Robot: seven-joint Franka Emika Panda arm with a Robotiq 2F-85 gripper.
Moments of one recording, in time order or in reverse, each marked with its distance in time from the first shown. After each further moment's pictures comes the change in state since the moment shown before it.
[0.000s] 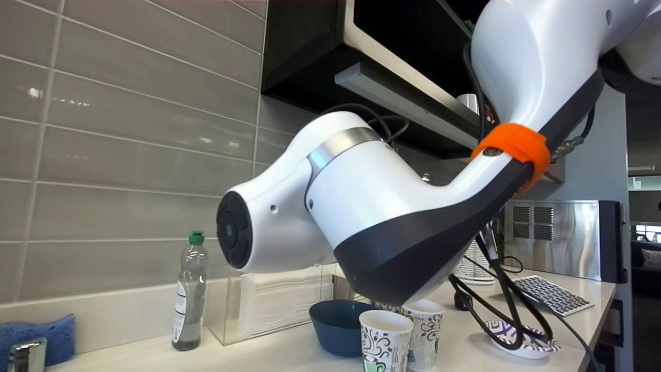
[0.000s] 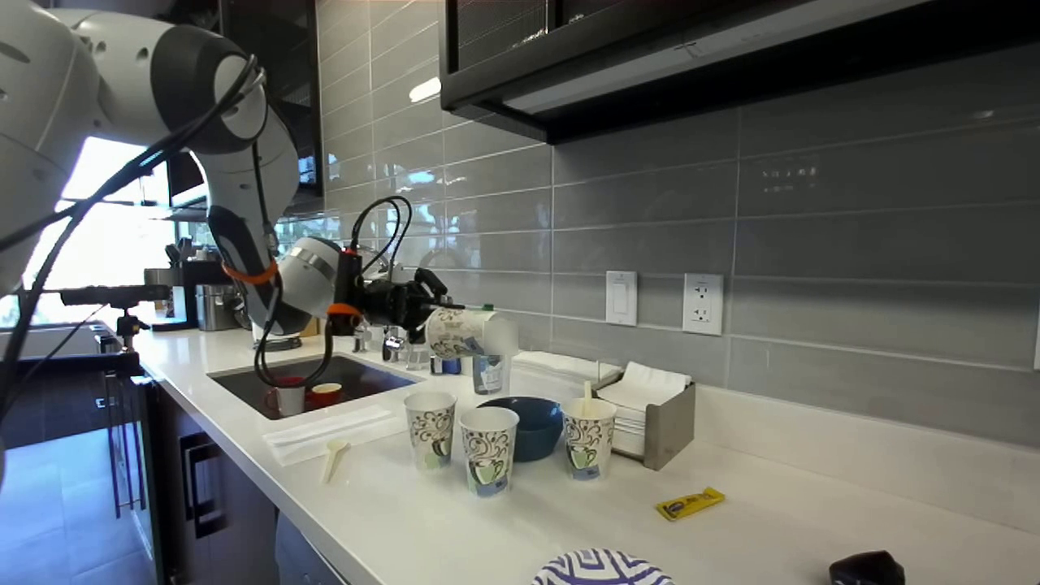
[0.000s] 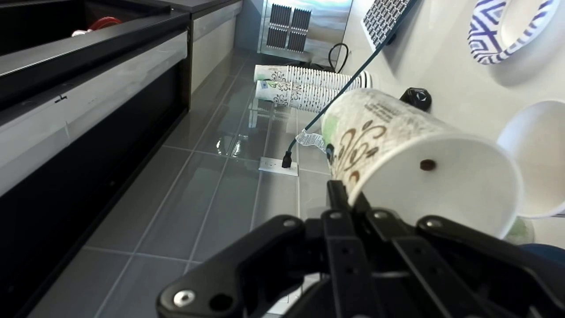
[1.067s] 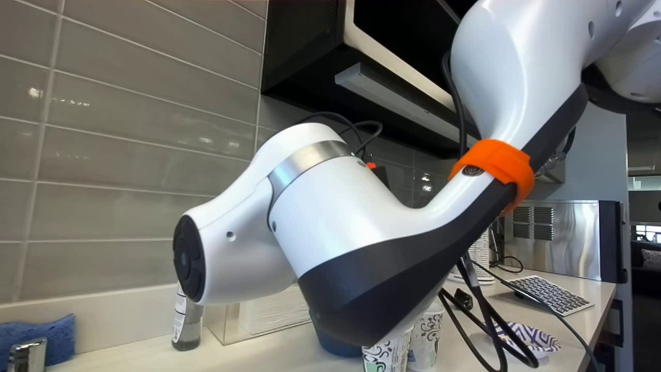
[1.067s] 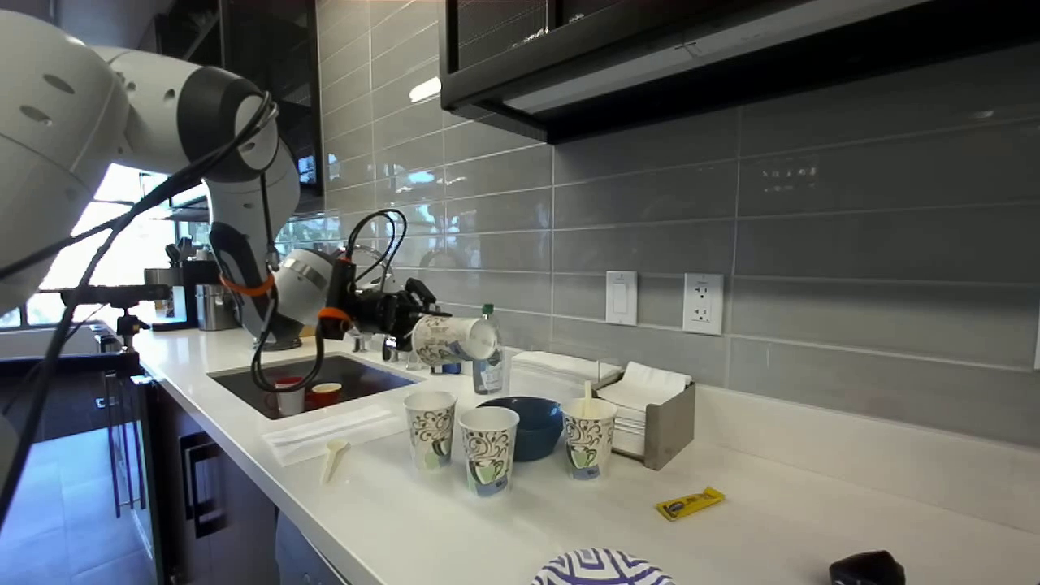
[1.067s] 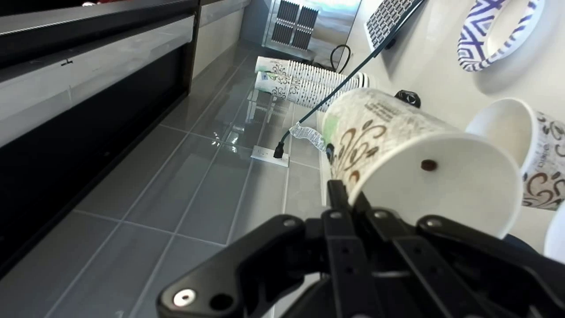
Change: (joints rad) arm 0.060 0.098 -0.002 0.092 0.000 -0.056 -0.082
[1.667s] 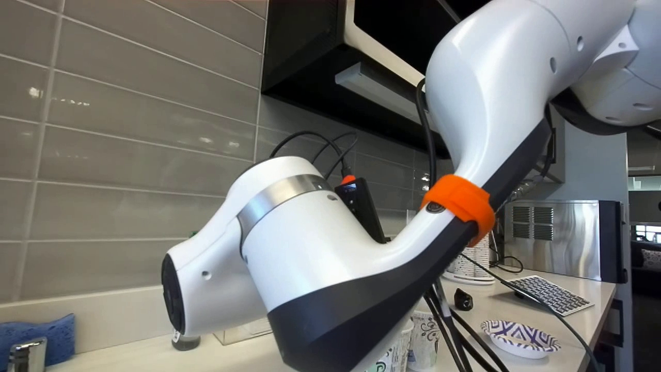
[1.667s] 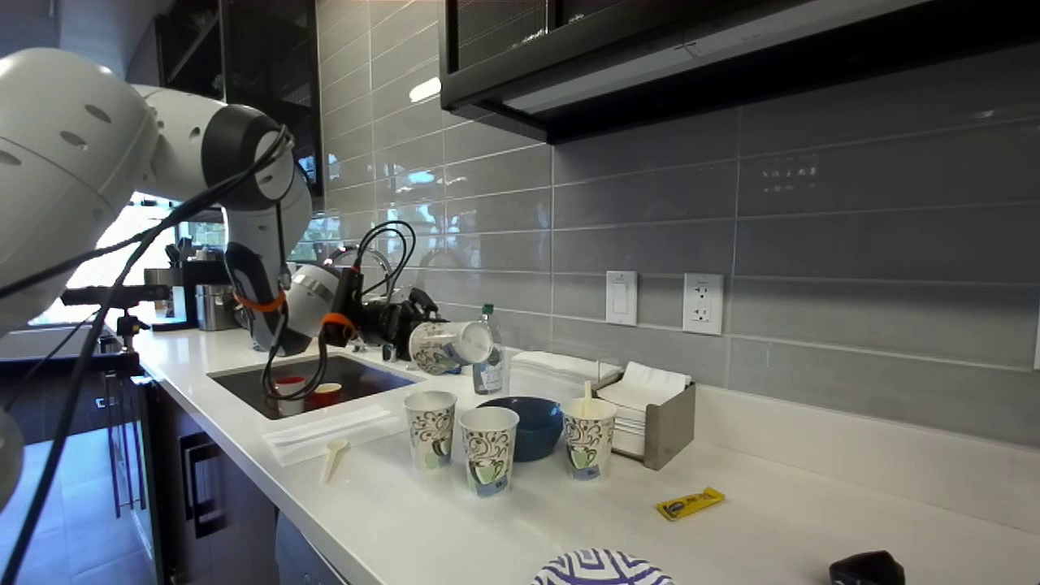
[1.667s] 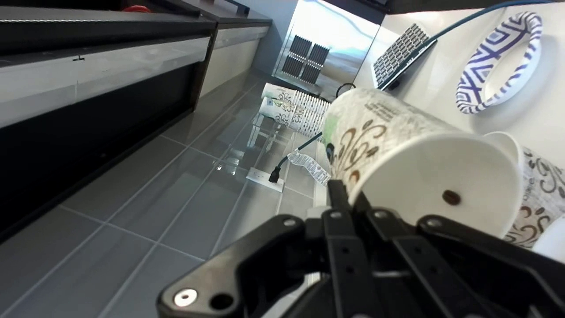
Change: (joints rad) arm 0.021 0.102 -0.023 0.090 -0.001 -0.102 -0.095
